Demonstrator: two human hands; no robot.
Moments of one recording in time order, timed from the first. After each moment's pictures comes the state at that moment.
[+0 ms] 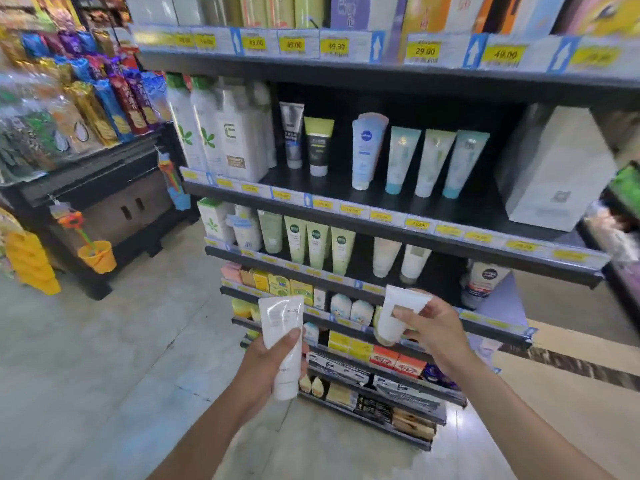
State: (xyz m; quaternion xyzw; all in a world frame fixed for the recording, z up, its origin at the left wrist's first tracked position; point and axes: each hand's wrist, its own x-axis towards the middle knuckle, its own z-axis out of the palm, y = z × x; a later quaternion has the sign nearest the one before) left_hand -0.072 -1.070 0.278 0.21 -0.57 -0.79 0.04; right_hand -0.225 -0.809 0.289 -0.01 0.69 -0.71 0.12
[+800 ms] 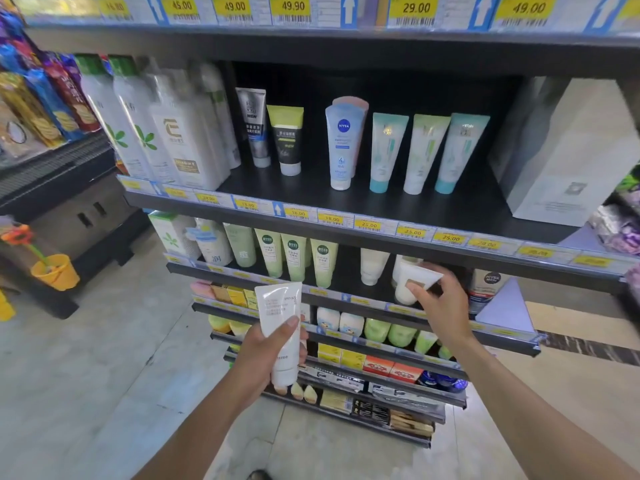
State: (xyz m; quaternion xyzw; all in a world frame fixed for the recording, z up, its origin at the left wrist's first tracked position) left_hand -0.187 -1.084 0.263 0.19 -0.59 -0.79 0.02; right_hand -0.348 -0.795 0.251 -0.02 0.82 -0.57 -0.08
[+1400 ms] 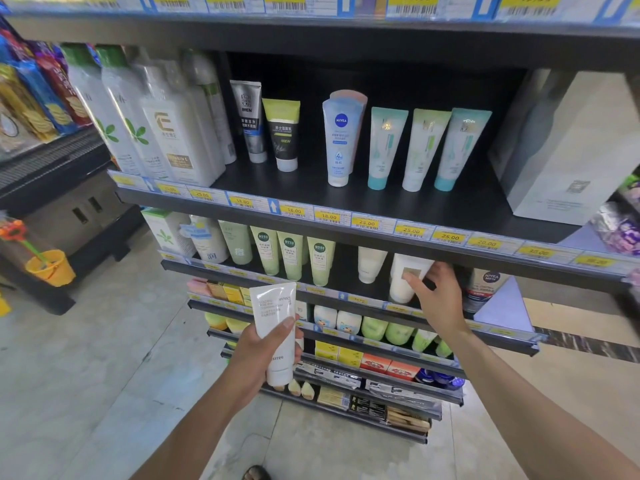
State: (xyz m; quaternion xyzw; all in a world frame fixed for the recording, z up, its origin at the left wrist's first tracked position) left_hand -0.192 -1.088 0.250 0.20 -0.60 -0.77 0.01; right_hand -0.367 -0.798 0.240 -0.02 0.81 -0.59 -0.07
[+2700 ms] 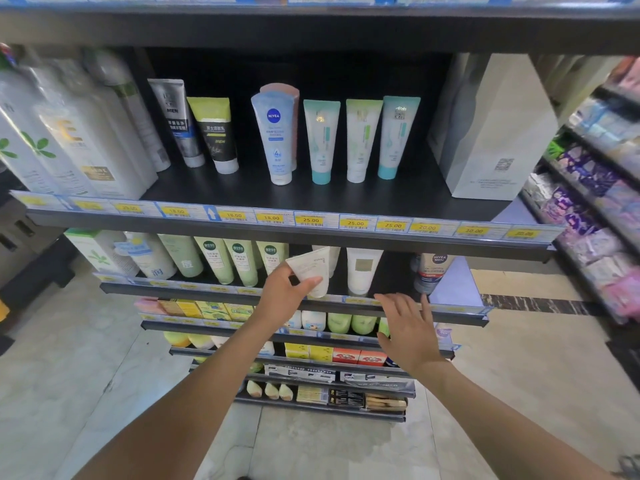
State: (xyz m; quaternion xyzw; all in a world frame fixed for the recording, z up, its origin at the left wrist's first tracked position) left_hand -0.331 -1.028 0.250 0.07 -0.84 -0.55 0.02; right_hand -0.316 -0.753 0.174 -0.12 0.99 -0.03 -0.05
